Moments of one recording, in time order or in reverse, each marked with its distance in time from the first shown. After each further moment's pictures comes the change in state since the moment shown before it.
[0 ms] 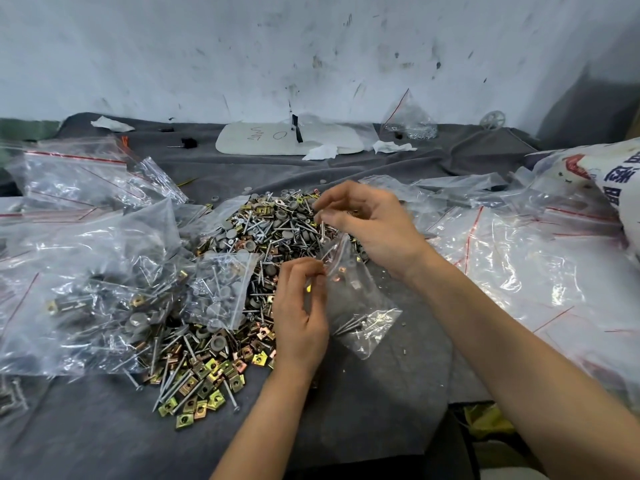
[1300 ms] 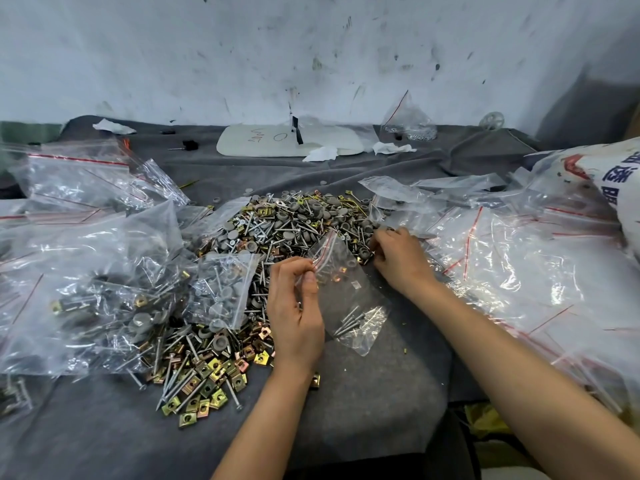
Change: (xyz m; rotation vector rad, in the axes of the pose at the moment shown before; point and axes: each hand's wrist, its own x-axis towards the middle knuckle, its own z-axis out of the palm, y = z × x) left_hand 0.001 -0.007 0.000 -0.063 0.080 -0.051; right_hand -0.004 0.110 -0.036 -1.114 0.024 0.249
